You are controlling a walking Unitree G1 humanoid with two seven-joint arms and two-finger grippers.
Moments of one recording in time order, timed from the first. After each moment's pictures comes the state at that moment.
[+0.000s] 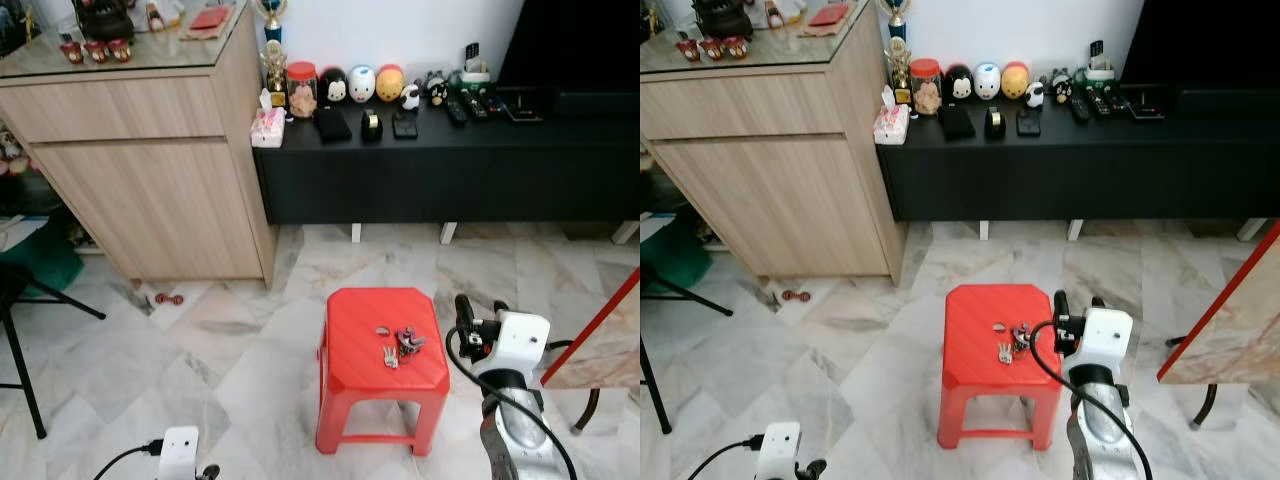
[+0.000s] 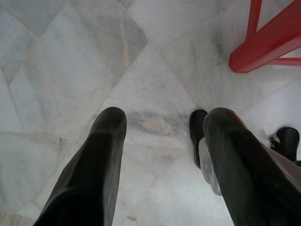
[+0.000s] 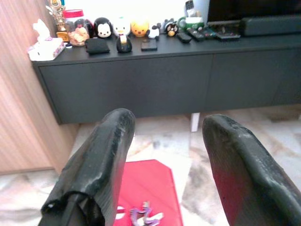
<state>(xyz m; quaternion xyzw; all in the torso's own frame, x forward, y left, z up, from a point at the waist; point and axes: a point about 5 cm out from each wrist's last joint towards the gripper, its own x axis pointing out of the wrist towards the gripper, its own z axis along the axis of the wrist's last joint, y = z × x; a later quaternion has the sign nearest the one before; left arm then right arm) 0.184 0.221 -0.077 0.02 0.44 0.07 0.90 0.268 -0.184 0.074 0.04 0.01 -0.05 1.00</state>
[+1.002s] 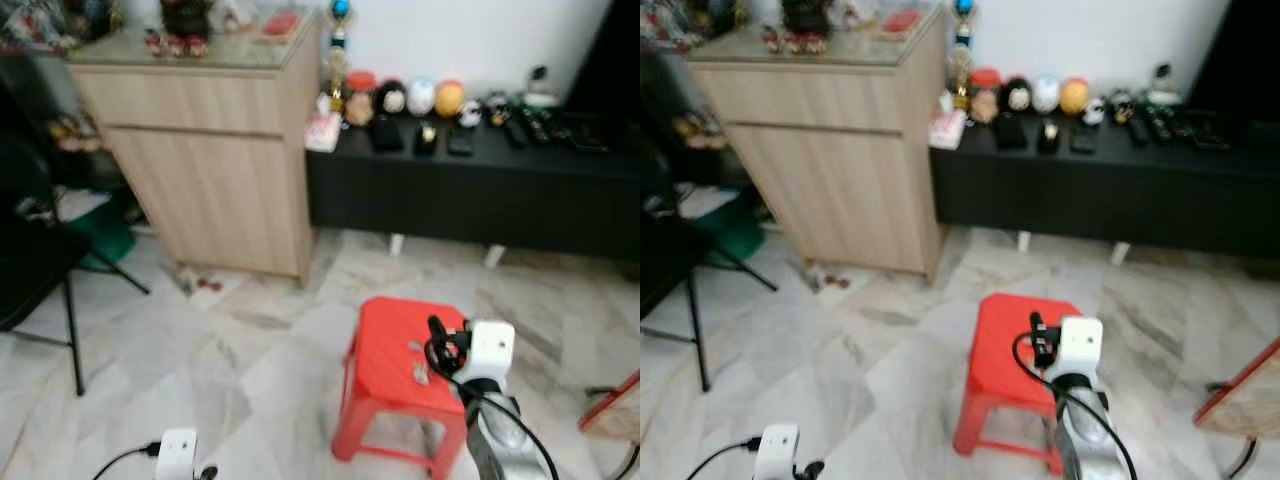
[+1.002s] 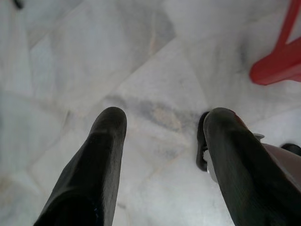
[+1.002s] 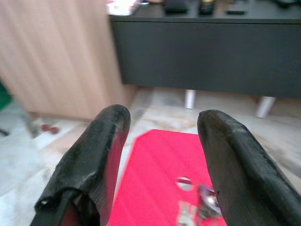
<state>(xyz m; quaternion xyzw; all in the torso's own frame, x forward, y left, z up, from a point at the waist) 0.185 0.222 -0.076 0.02 0.43 0.07 0.90 0.264 -0.170 0.039 0.04 0.09 0.00 1.00</state>
